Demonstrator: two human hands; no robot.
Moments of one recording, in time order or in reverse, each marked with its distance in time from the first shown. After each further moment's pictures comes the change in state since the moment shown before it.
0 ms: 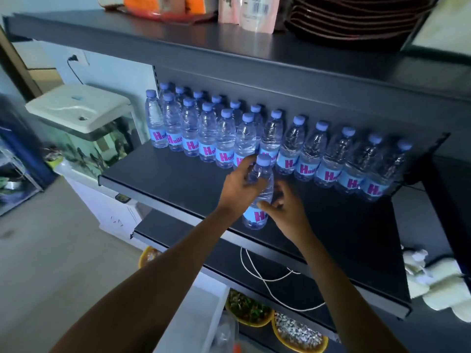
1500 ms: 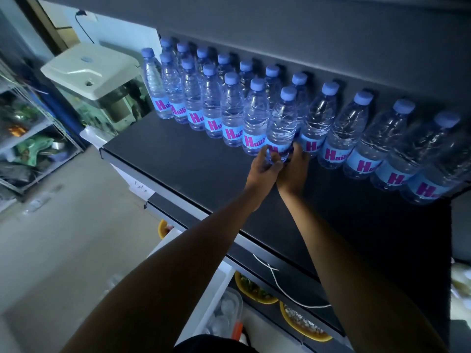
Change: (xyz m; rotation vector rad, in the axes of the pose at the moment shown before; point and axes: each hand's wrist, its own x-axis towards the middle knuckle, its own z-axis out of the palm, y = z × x) left_hand 0.061 -0.074 0.080 -0.206 0.072 -0.493; right_hand 0.125 0.081 0.055 0.010 0.272 0.215
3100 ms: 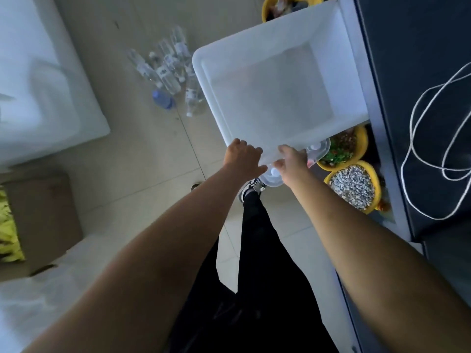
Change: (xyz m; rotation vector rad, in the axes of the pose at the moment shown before) left_hand -0.333 -0.440 -0.212 1.145 -0.202 -0.456; right_hand -0.477 0.189 0.149 -0.170 -0.750 1.020
